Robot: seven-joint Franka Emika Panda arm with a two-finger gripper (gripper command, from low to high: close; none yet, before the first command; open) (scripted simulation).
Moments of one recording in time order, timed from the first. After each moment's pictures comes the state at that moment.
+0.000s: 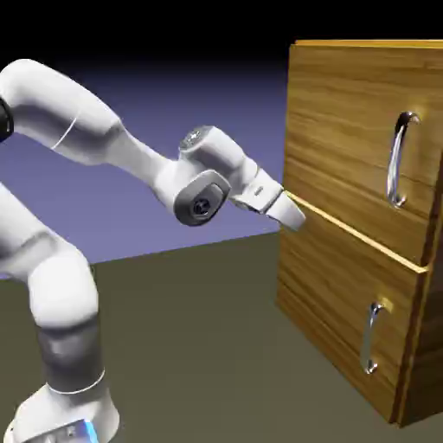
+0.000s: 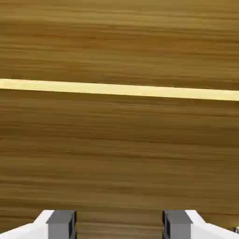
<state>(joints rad) 0.06 -0.60 -0.06 -2.78 -0.12 3.04 0.81</state>
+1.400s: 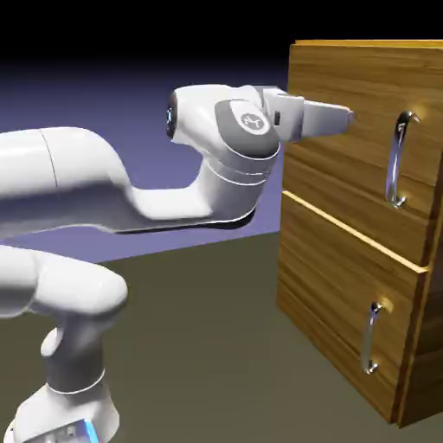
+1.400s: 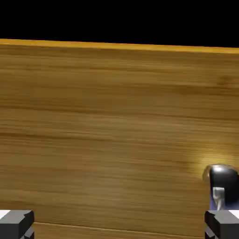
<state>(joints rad) 0.80 -1.04 -0.97 -2.33 -1.94 3.03 1.90</state>
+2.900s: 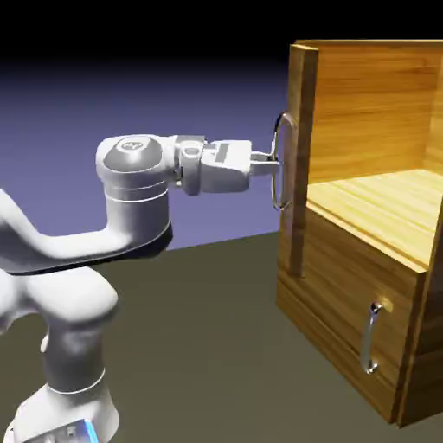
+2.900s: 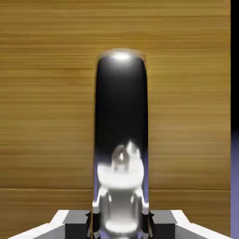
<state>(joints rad) 0.38 -1.42 -0.46 -2.91 -1.97 2.34 2.28</state>
